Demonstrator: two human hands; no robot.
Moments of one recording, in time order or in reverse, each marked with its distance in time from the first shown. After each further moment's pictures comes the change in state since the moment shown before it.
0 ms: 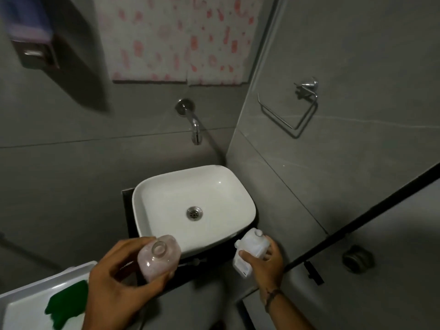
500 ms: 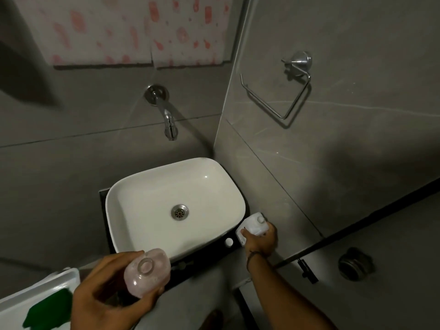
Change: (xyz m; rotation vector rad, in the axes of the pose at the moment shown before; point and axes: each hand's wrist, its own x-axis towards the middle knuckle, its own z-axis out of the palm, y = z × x) left_hand 0.024 0.021 0.050 0.115 -0.096 -0.104; right_hand 0.113 0.018 0.028 0.011 0.283 0.160
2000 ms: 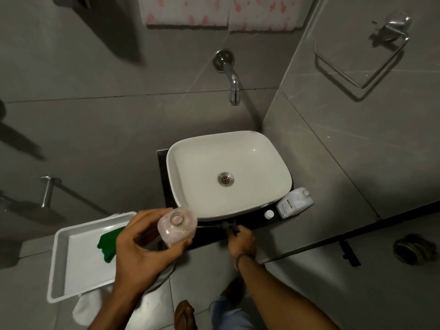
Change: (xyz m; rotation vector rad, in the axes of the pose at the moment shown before) left_hand -0.042 -0.059 -0.049 -0.164 0.212 0.085; right_hand -0.156 0.080 0.043 -0.669 -0.554 -0.071
